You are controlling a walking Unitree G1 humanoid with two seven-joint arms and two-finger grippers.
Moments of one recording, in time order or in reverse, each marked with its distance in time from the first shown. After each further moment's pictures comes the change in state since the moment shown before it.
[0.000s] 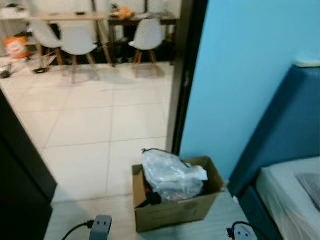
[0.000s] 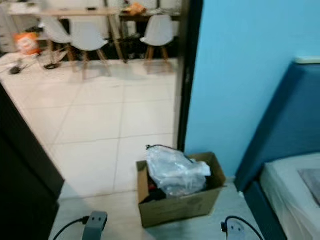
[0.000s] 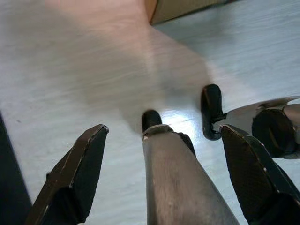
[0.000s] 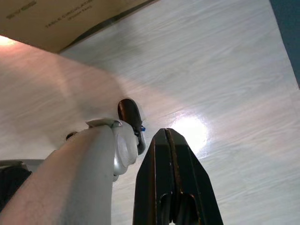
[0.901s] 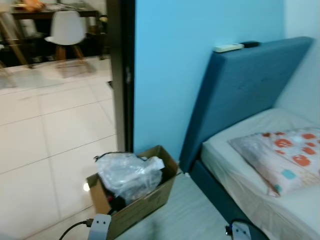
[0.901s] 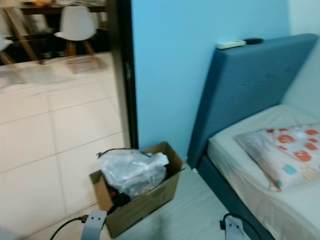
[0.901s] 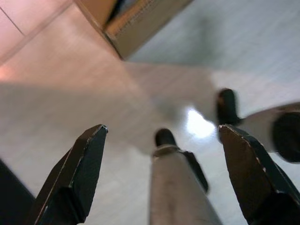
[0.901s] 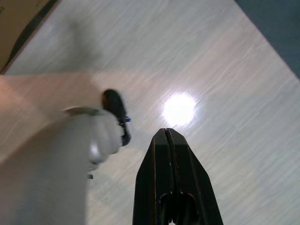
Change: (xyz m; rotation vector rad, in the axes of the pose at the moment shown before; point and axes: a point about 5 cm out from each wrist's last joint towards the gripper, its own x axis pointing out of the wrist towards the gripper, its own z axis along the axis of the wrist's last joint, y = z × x) left arm 0.000 0.004 0.006 0.066 -0.057 0.078; right arm 0.000 -0.004 -0.001 -0.040 0.028 -0.041
